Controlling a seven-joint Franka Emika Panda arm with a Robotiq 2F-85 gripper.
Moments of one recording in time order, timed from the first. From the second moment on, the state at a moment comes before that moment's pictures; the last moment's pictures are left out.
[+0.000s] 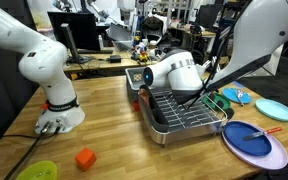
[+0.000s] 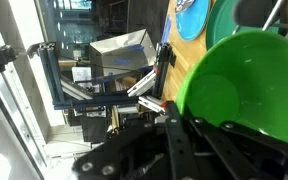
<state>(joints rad) 0.50 0.96 0.10 -1.34 -1.32 1.58 0.74</state>
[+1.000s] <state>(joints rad) 0.52 1.11 0.11 -1.14 -1.27 1.51 0.60</state>
